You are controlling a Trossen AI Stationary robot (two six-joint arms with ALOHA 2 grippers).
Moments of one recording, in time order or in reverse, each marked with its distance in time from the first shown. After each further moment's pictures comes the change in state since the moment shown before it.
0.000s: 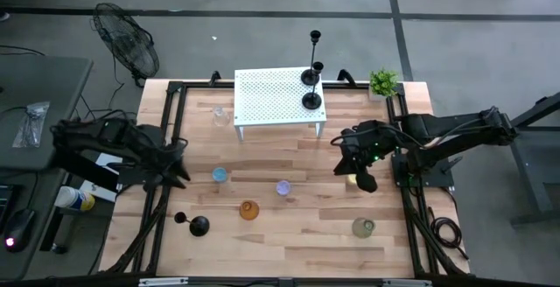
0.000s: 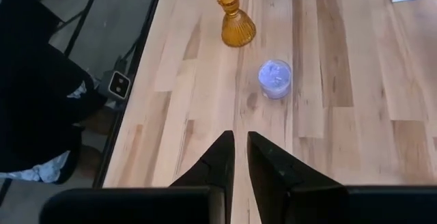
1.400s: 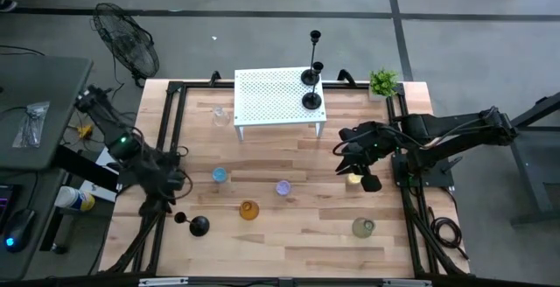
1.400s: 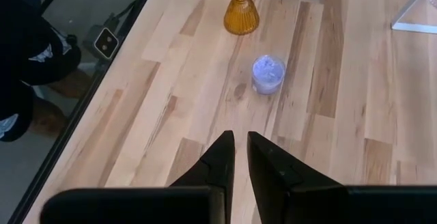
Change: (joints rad) left arm -0.614 0.278 0.025 -0.009 -0.189 -0.504; right arm 0.001 0.000 0.000 -0.047 0.016 -0.242
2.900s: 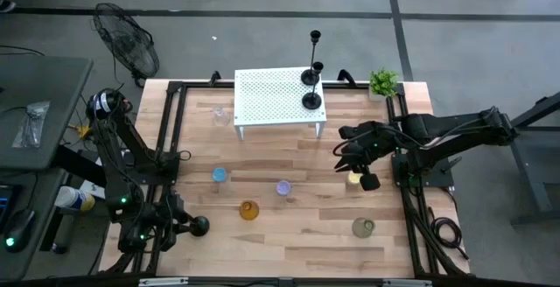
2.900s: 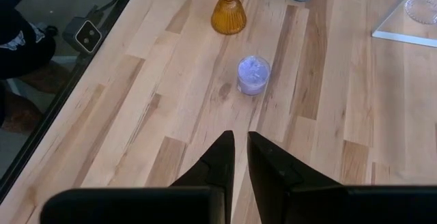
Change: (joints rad) left arm -0.538 0.560 0.003 0.307 -0.854 -0.679; right arm -0.003 0.000 0.000 0.002 0.049 -0.053
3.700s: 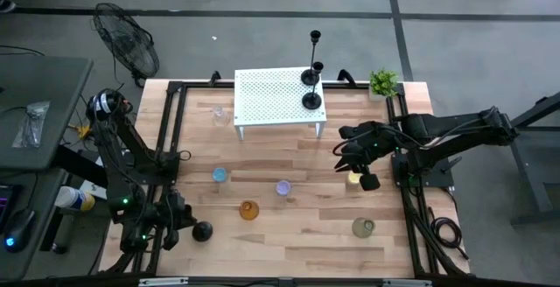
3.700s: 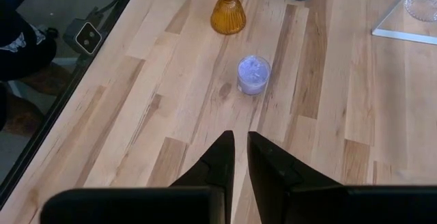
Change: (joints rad) left arm 0.001 0.002 -0.005 0.018 -0.066 -0.014; right arm 0.000 0.000 0.000 0.000 0.000 0.013
